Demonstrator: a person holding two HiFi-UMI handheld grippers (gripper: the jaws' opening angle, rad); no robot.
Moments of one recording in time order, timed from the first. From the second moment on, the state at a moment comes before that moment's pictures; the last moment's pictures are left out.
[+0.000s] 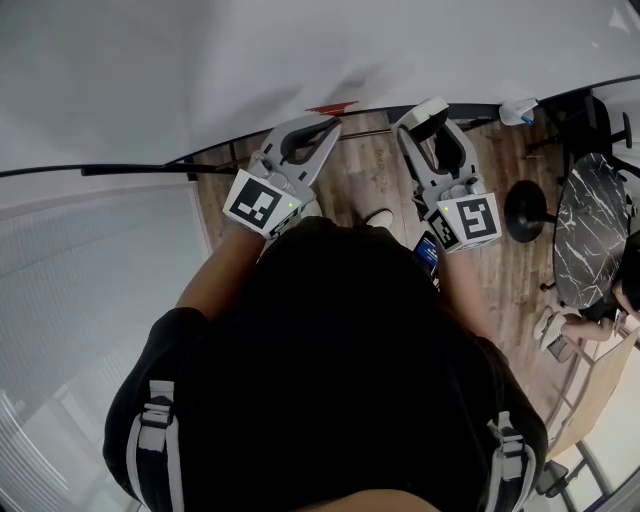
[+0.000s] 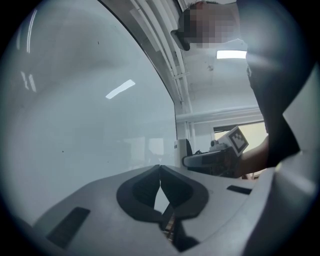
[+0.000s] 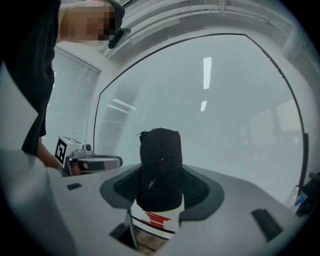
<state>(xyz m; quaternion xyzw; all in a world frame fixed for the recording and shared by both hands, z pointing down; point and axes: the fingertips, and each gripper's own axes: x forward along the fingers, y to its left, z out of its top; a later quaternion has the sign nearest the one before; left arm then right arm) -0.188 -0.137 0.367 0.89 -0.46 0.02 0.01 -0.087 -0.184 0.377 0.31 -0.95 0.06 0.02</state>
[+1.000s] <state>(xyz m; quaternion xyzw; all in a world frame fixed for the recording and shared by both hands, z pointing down) -0.072 -0.176 0.347 0.91 -0.41 0.02 -0.02 0.066 -0.222 0.359 0.43 -0.90 0.05 -0.01</state>
